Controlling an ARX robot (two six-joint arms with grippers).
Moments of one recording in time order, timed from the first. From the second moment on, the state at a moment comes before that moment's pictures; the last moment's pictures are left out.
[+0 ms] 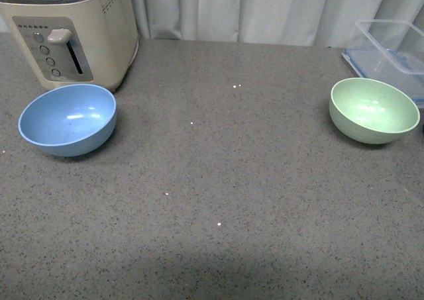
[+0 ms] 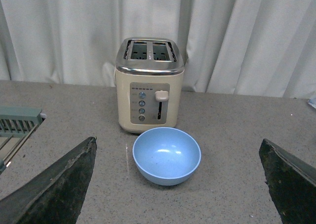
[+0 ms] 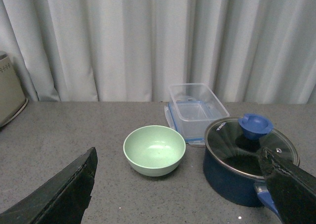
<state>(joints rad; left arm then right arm) 0.00 0.00 0.02 0.00 0.00 -0.01 0.00 0.00 0.01 0.00 0.00 -0.01</state>
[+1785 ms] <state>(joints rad) 0.00 0.00 0.02 0.00 0.00 0.00 0.00 0.00 0.01 0.00 0.00 -0.01</state>
